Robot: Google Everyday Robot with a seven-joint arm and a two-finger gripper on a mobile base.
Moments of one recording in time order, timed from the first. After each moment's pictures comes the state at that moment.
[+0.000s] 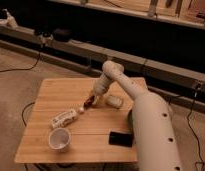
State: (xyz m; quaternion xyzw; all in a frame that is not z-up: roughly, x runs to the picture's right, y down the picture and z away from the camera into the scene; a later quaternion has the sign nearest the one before) arm -0.049 0.083 0.930 -0.33 -0.37 -0.19 0.85
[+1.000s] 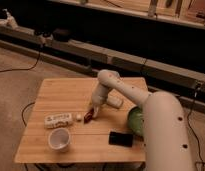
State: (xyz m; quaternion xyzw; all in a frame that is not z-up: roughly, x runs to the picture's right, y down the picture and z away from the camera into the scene) arm -0.041 0.155 0.889 -0.39 -0.35 -0.22 0.82
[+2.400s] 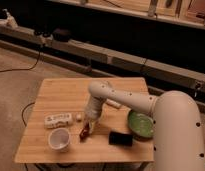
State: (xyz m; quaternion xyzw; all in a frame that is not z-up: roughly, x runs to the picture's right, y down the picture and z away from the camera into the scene) arm -0.071 0.229 0.816 -0.43 -0.35 -0.26 0.79
